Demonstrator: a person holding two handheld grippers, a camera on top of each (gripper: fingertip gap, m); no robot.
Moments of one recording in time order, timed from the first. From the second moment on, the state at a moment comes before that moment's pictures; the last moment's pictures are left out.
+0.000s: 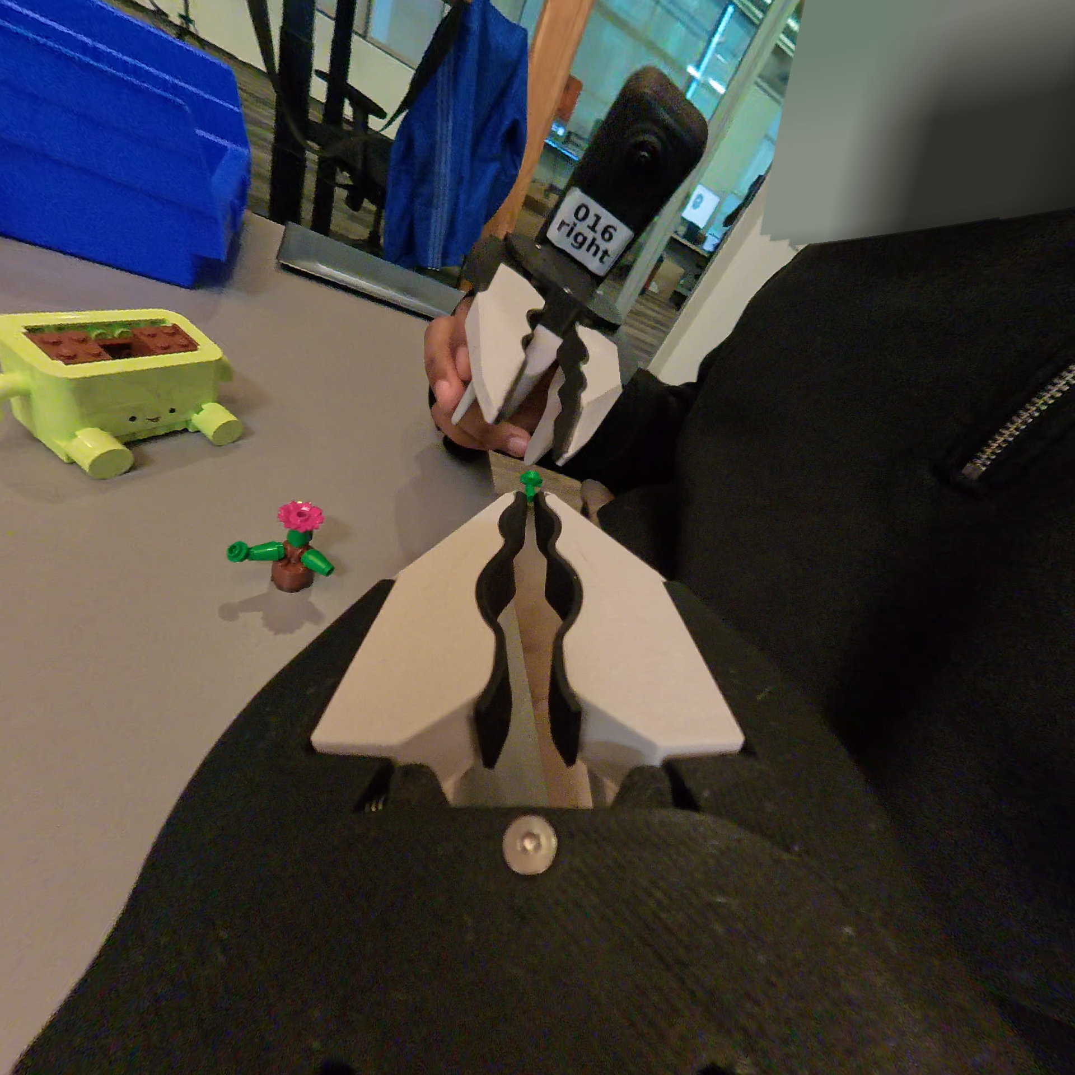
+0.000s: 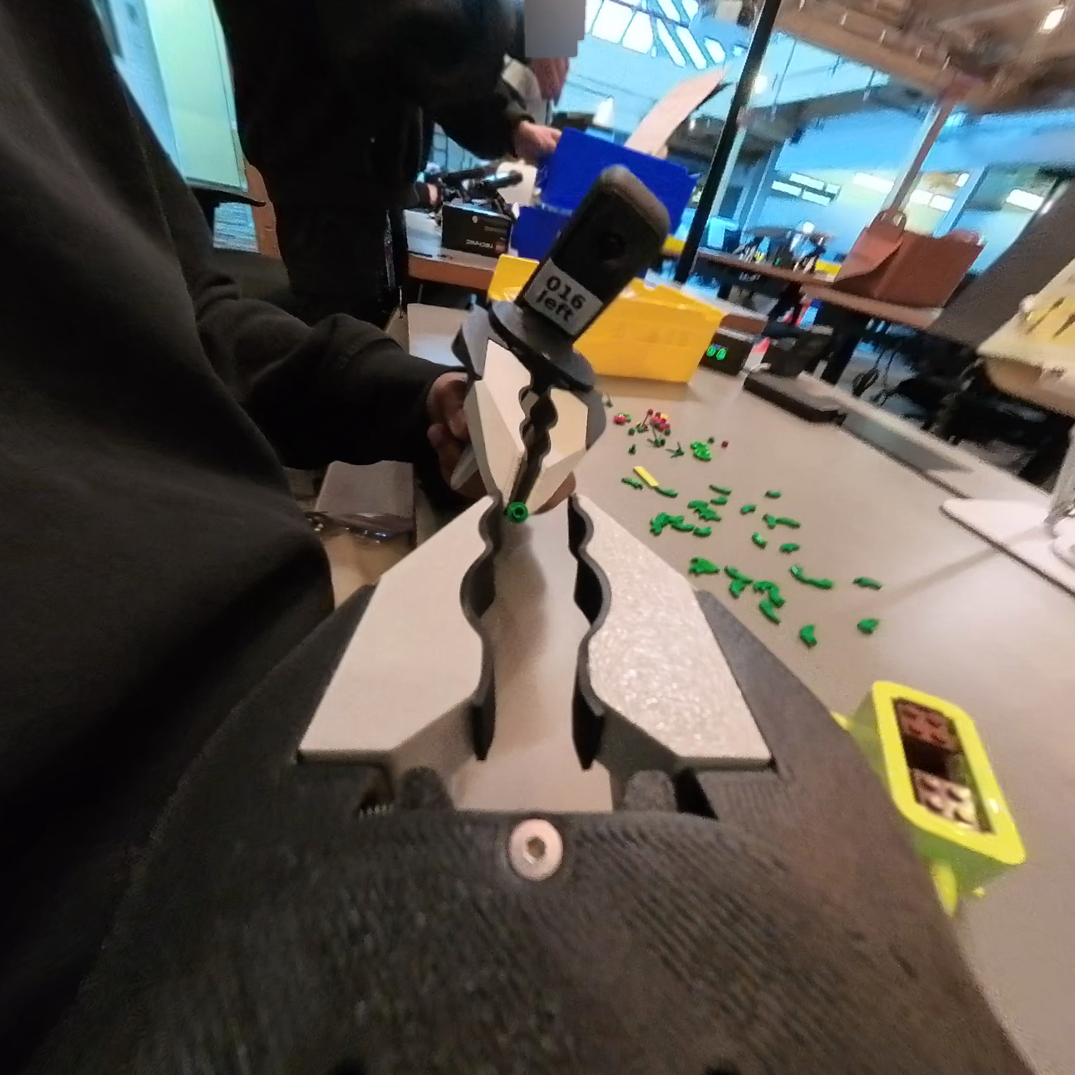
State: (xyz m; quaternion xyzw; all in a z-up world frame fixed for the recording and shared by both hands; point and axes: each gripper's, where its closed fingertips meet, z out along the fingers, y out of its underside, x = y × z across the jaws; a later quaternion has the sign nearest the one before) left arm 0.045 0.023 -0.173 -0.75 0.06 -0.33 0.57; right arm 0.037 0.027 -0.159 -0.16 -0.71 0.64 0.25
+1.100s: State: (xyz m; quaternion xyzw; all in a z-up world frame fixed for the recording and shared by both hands) left arm 0.047 0.027 -0.193 -0.80 0.09 -0.25 0.54; right arm 0.039 0.024 -0.192 -0.23 -0.78 0.57 0.12
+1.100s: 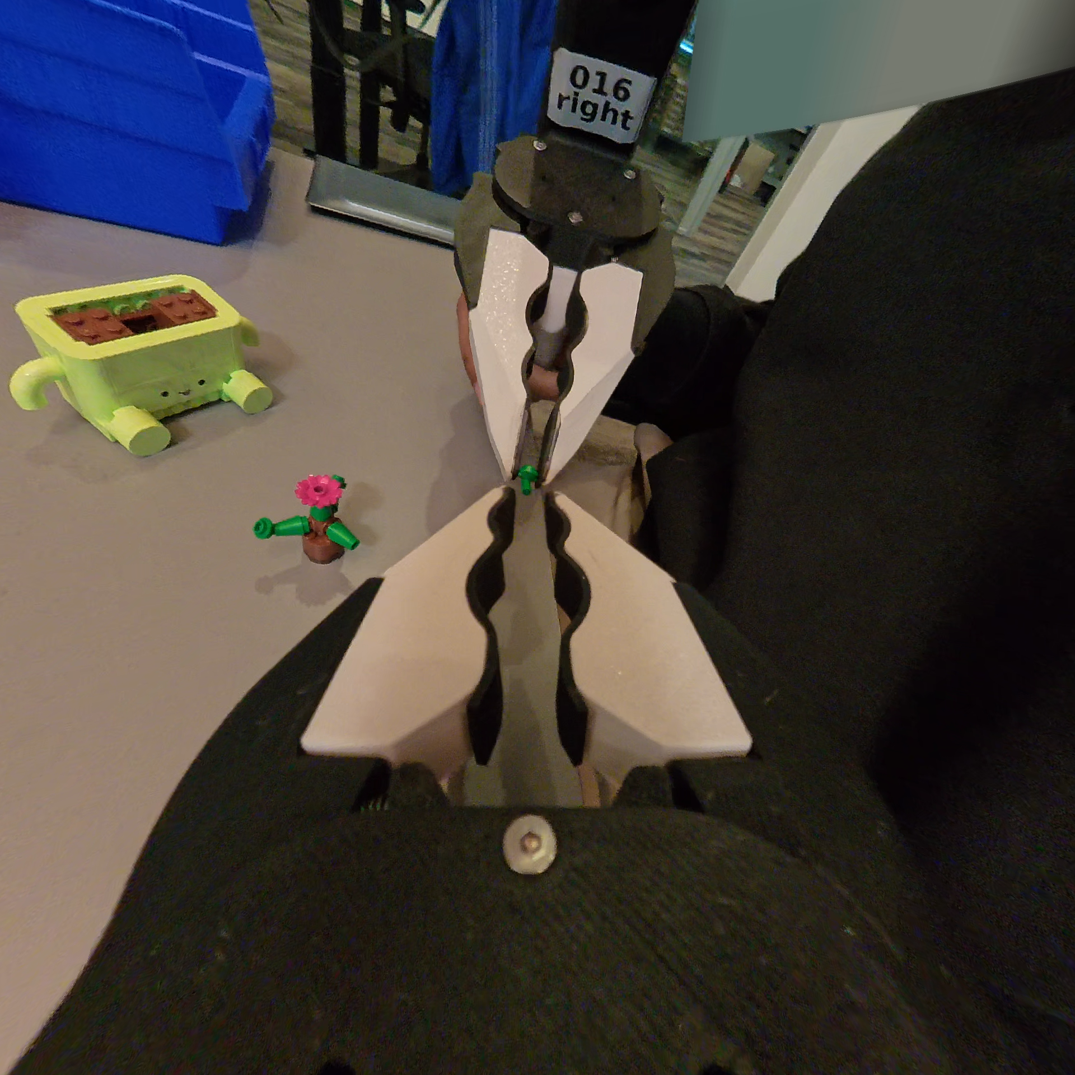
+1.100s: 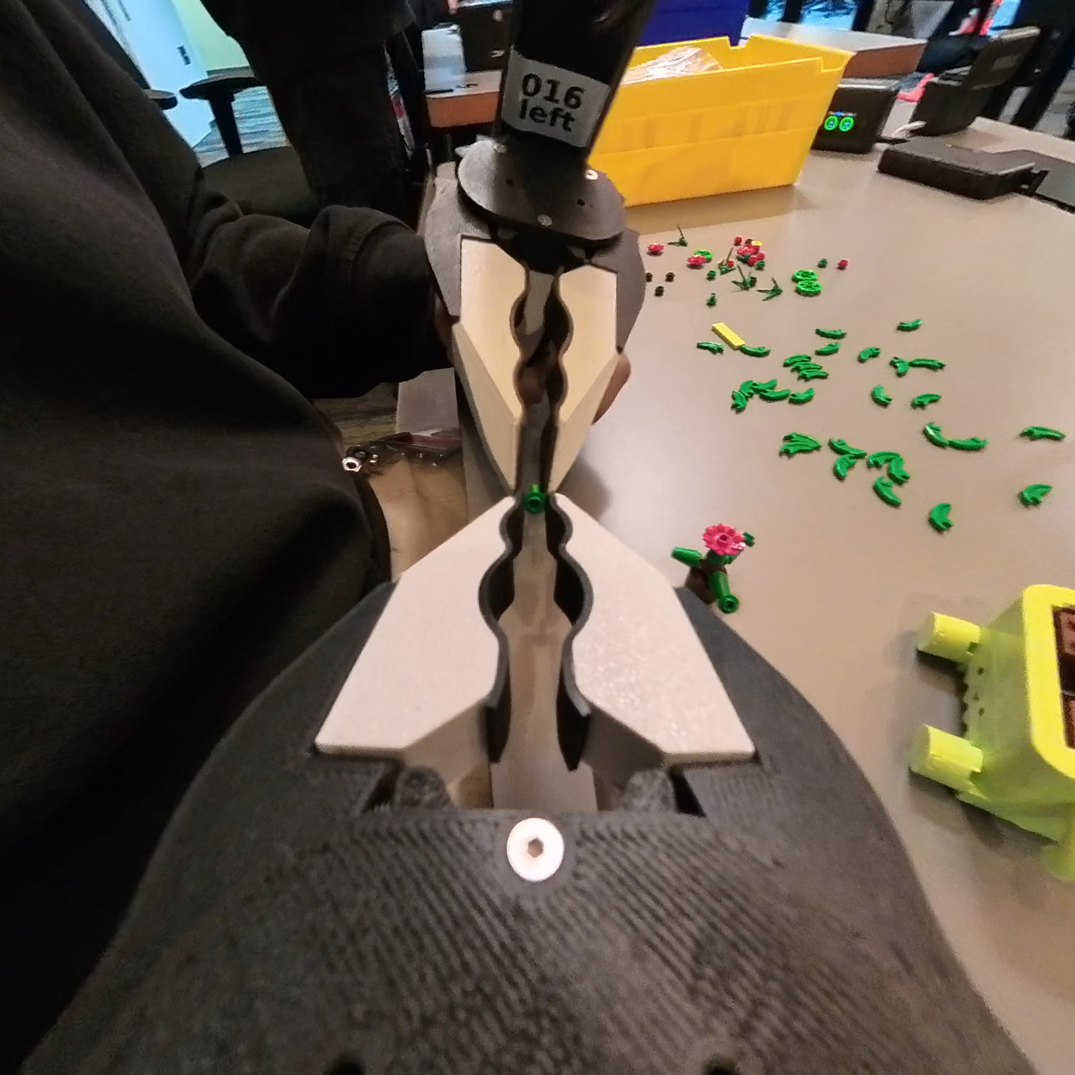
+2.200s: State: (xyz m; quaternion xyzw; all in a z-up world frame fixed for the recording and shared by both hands) left arm 0.007 0.056 -0.246 -0.90 0.09 -0.14 0.41; right arm -0.009 0.076 -0.240 -0.36 -0.81 0.40 0.22
